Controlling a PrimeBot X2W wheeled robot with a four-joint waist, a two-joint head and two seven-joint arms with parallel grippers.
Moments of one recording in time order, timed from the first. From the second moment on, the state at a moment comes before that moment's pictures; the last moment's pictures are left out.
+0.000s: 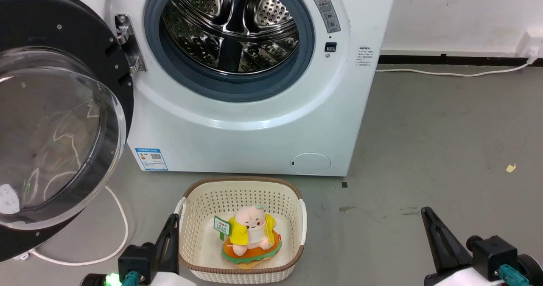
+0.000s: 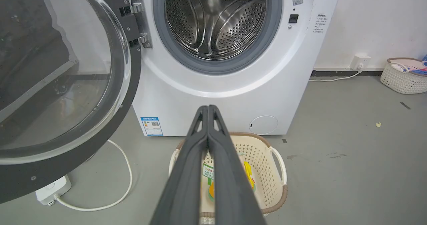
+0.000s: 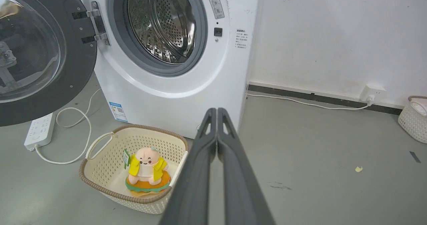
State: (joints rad) left arm 0.07 0.11 -0.11 0.04 -0.11 0.07 -0.11; right arm 0.09 -0.05 -0.02 -0.01 0.03 0.13 -0.10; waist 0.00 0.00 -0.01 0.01
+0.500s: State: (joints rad) left arm 0.06 0.10 -0.08 0.03 -0.08 0.05 -0.08; right arm 0.07 -0.05 -0.02 -0.01 0.02 0.13 -0.08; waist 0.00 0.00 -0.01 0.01
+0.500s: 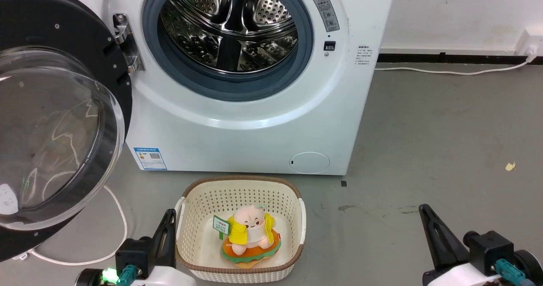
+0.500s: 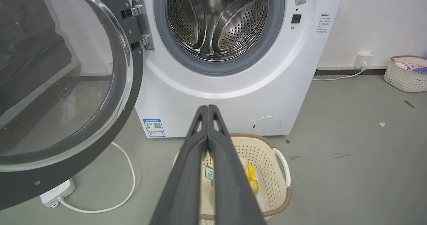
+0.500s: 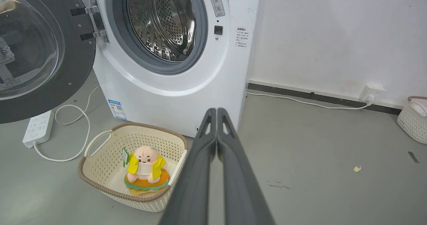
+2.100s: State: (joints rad) left arm 0.02 0.05 0.00 0.00 -0.01 0.01 0.00; right arm 0.01 -0.05 0.00 0.00 0.01 0.13 0.00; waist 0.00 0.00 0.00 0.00
